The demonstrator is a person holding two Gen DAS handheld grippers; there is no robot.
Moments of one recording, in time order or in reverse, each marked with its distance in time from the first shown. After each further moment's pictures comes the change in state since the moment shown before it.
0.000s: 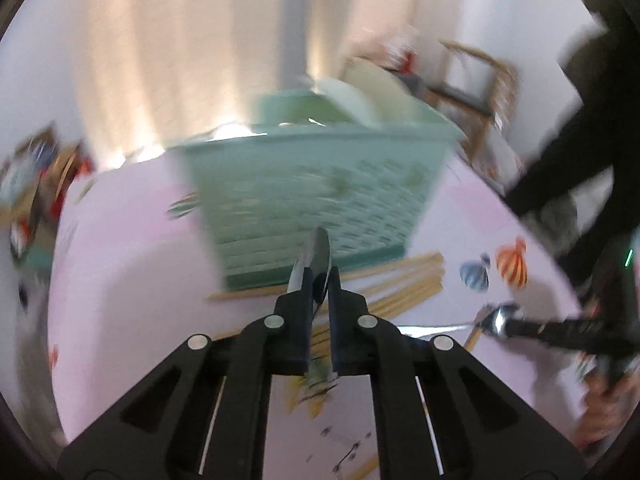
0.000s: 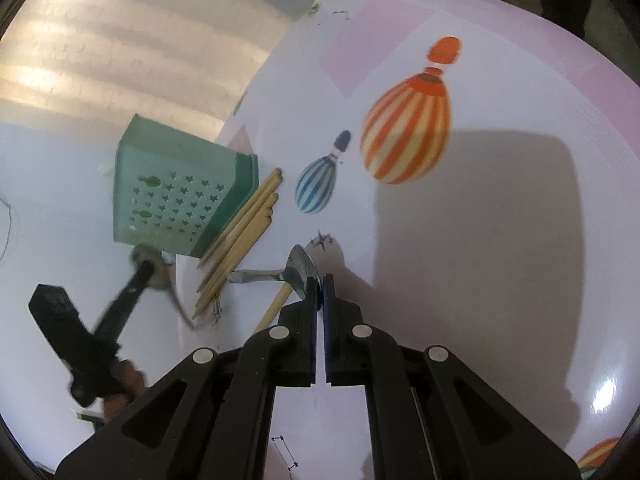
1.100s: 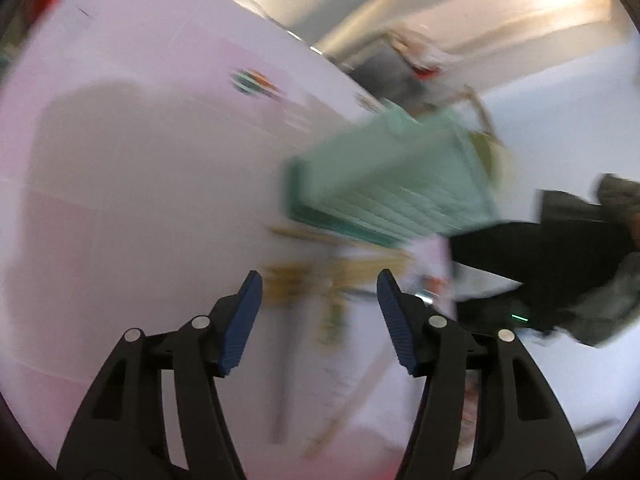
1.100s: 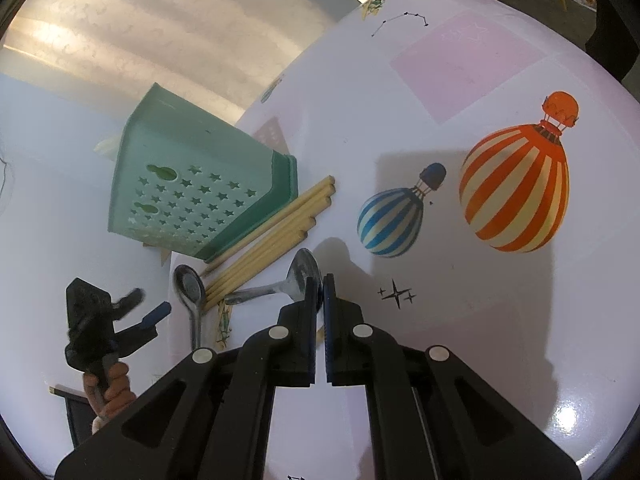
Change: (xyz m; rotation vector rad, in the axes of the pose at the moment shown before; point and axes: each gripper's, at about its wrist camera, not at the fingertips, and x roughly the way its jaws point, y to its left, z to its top) left arm 0.029 0.143 -0.016 -0.487 0.271 -0.373; right arm 0.030 0.043 0.022 -0.129 0.012 -0.034
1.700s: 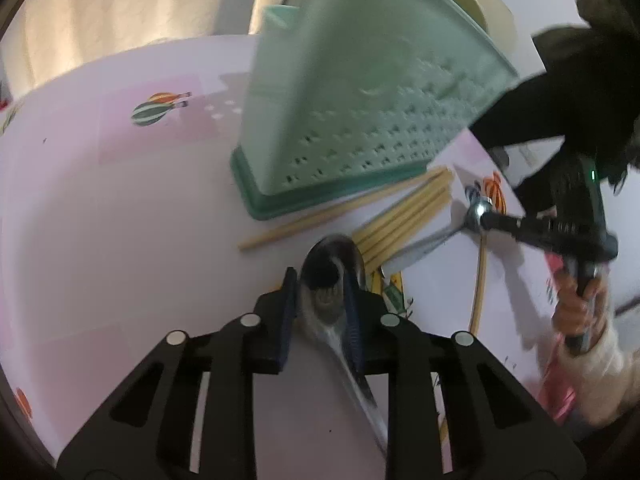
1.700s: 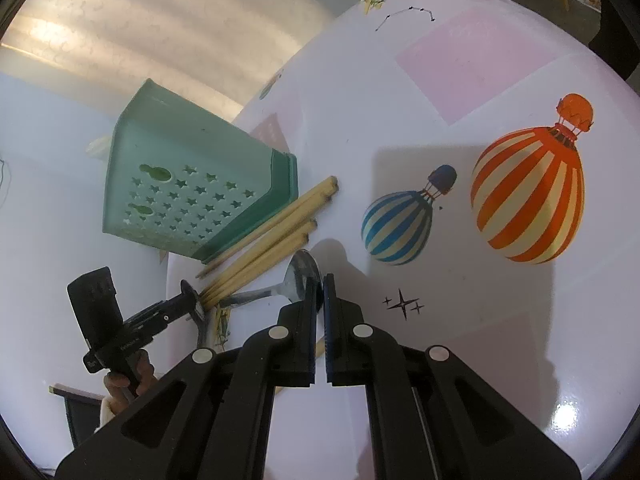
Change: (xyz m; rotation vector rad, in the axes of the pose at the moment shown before) left arm 0.065 -0.049 -0.003 0.566 0.145 0.133; right arm 0.001 -0.001 0.001 0.000 0.019 -0.004
